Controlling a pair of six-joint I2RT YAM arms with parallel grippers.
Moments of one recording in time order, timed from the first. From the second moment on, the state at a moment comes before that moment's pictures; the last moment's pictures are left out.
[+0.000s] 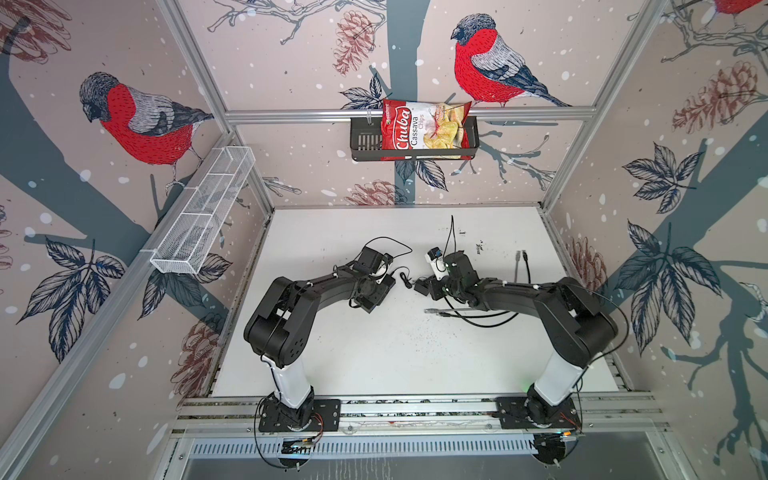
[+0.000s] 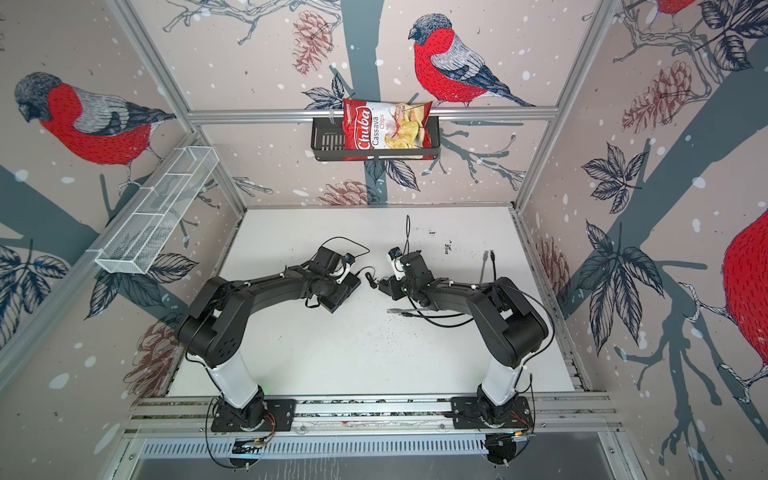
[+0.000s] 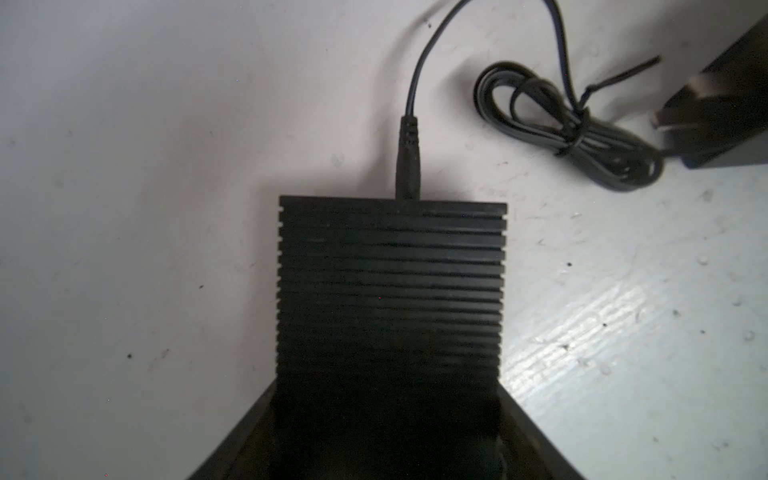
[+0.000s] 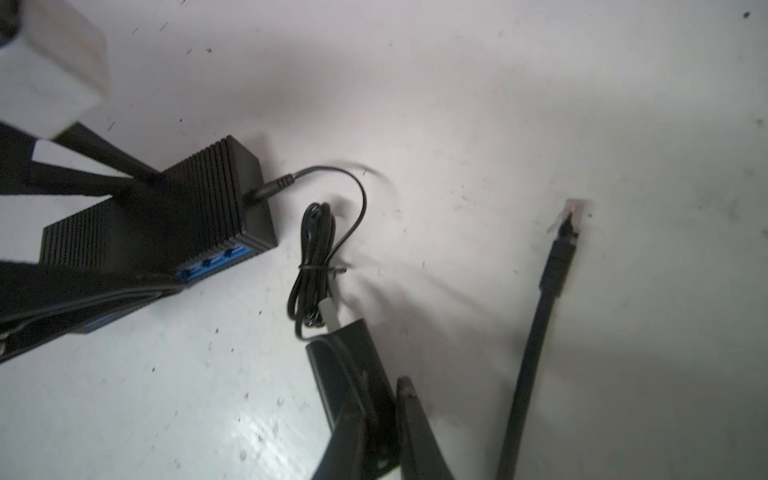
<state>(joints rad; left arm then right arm) -0.49 1.78 1.00 -0.30 0.01 0.16 0.63 1.79 0.90 0.15 -0.15 0.11</state>
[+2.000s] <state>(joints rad) -0.88 1.89 1.23 -0.37 0.04 0.26 0.38 1.50 0.87 -0.04 -0.17 0.13</state>
